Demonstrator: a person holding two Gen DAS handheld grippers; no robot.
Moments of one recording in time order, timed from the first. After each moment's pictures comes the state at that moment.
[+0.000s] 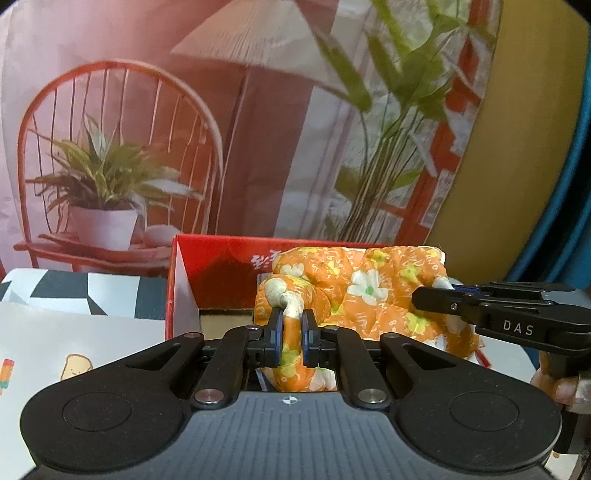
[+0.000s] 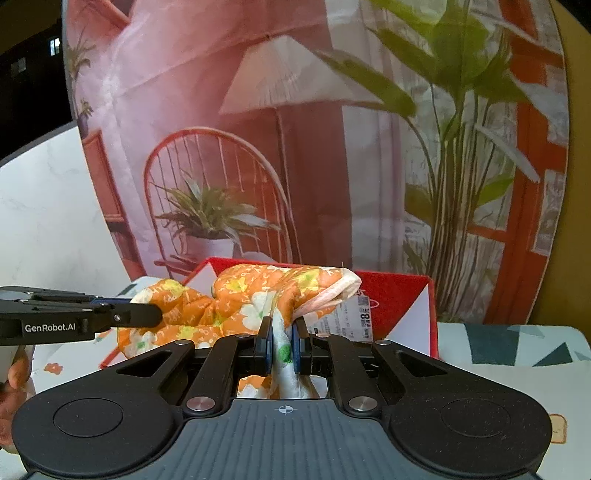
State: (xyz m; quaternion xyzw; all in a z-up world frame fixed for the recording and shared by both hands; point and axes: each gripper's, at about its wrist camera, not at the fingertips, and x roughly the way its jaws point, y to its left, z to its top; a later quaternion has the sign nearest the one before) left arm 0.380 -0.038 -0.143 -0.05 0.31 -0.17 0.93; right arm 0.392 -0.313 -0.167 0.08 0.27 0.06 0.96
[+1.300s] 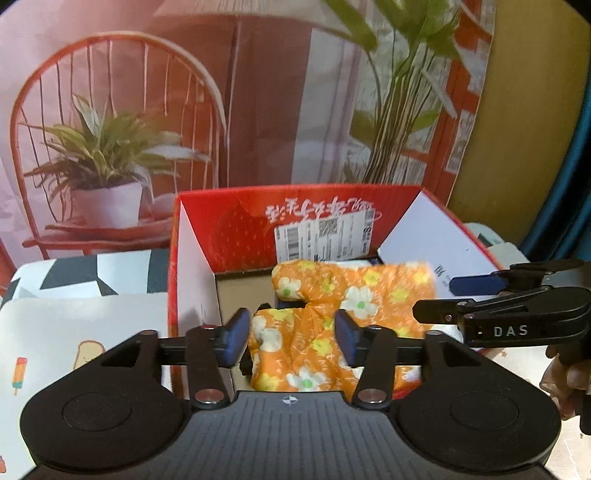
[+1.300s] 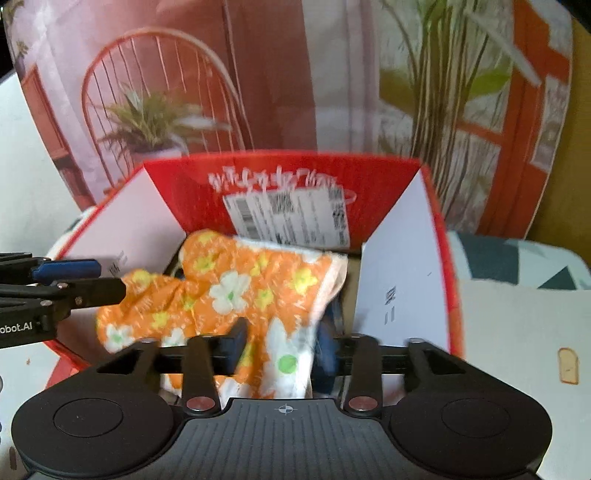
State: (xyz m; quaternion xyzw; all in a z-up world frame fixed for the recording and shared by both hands) left arm 0.391 -0.046 -0.169 0.02 0.36 -0.16 0.92; right arm 0.423 -0.316 -0.228 0.08 0.39 0.00 0.92
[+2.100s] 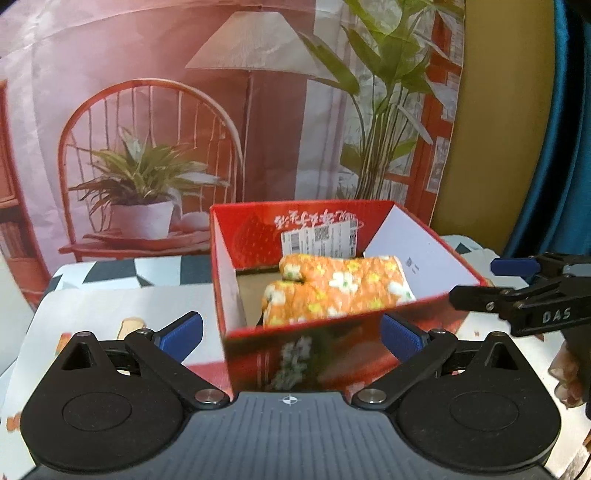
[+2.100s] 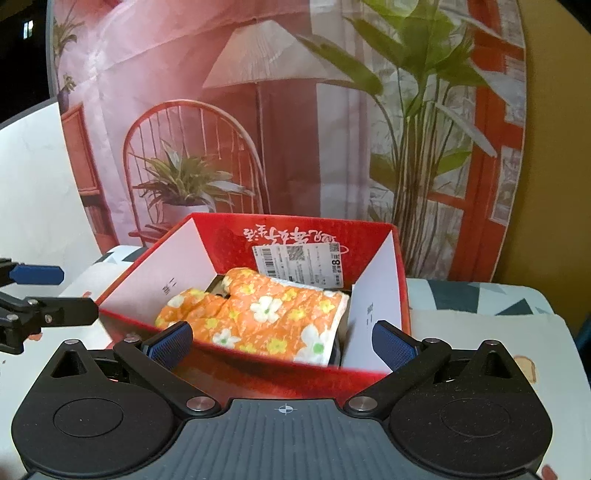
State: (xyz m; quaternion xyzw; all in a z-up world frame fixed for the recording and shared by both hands) left arm 0.282 -0.019 -0.142 0.03 0.31 -0.15 0.94; right arm 0.314 -0.292 -0.181 0.06 0.29 0.00 0.96
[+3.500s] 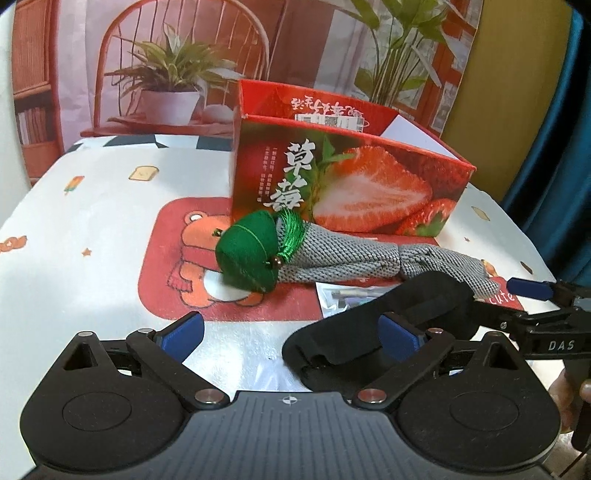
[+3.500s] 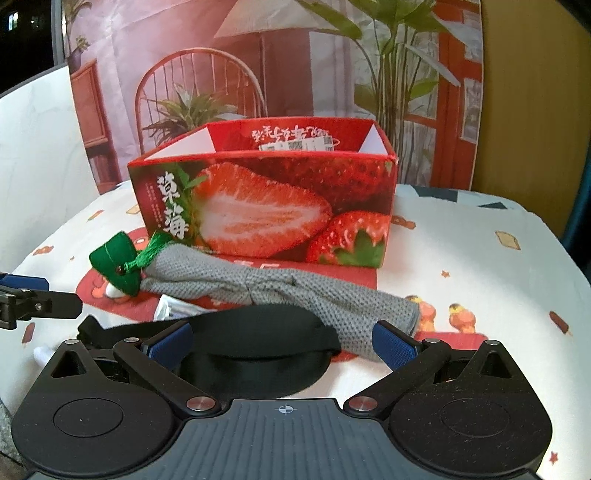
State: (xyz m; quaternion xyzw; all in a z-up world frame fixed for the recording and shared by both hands) left arm 0.177 0.010 -0.217 -0.03 0.39 -0.13 0.91; right arm 0.182 -0.250 -0.265 0.06 0.33 -0.02 0.94
